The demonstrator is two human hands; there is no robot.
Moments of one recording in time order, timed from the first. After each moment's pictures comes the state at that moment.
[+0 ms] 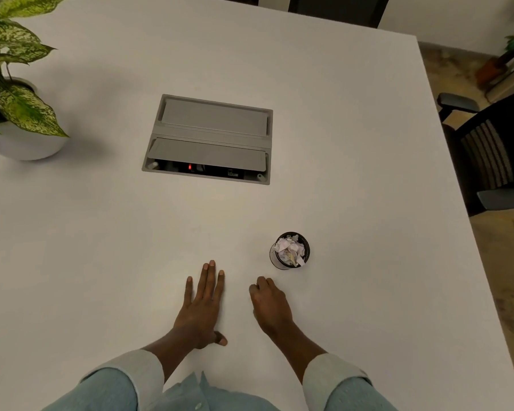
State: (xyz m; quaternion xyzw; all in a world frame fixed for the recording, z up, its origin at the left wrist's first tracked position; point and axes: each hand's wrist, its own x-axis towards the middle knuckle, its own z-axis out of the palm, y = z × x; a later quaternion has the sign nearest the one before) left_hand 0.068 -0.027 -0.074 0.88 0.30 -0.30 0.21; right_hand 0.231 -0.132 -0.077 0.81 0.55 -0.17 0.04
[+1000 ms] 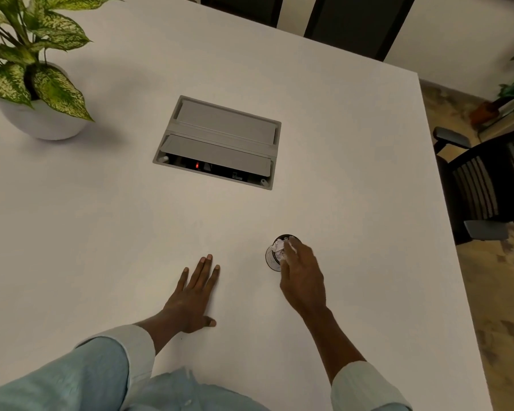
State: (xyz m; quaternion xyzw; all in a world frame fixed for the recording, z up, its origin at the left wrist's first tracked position) left_hand 0.055 -0.019 -0.076 0.89 0.29 -0.27 0.23; right_hand 0.307 -0.137 -0.006 0.85 0.49 -0.06 -0.15
